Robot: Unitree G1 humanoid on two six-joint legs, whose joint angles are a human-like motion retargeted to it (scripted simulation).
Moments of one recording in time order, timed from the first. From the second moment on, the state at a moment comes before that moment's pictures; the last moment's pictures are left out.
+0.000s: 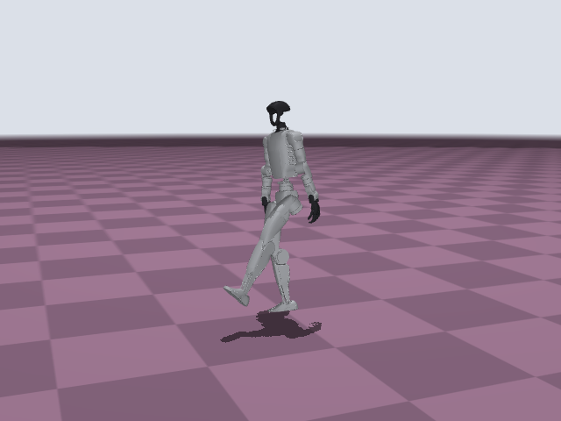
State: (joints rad) left arm 0.16 0.09 0.40 1.66 0.10 0.08 -0.24; right arm -0.02 -0.19 0.08 1.48 -0.56 0.05 0.30; waist 0.07 -0.04 0.06; left_leg -0.71 0.08 0.31 0.14 -0.13 -0.02; right_leg 0.02 -0.12 -0.20 0.11 -0.03 -0.07
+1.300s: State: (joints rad) left arm -0.04 0.13 0.29 1.51 0.10 0.06 -0.23; right arm 0.12 -0.19 0.00 1.61 -0.56 0.06 0.26; waist -0.17 0.07 -0.02; left_leg -0.05 -0.02 0.22 0.09 -0.14 0.06; right_leg -0.54 -0.10 -0.24 0.33 -0.06 0.00
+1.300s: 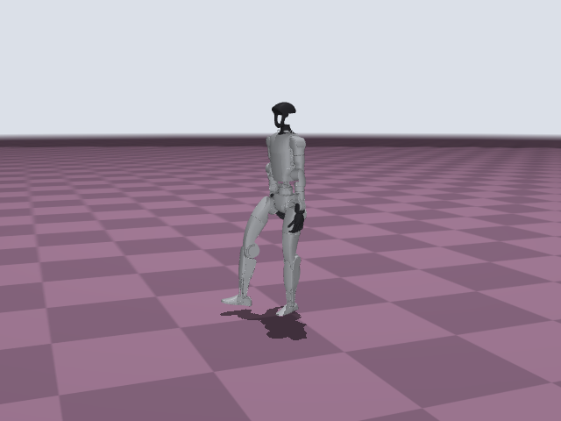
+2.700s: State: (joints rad) left arm 0.05 0.19 0.34 1.45 0.13 0.07 -0.24; right arm 0.04 -0.21 0.02 1.60 -0.53 0.06 0.24; waist -0.16 0.04 -0.10; left_leg -0.10 -0.01 0.20 0.06 -0.10 0.01; right_leg -0.13 -0.04 -0.32 0.17 -0.12 -0.06
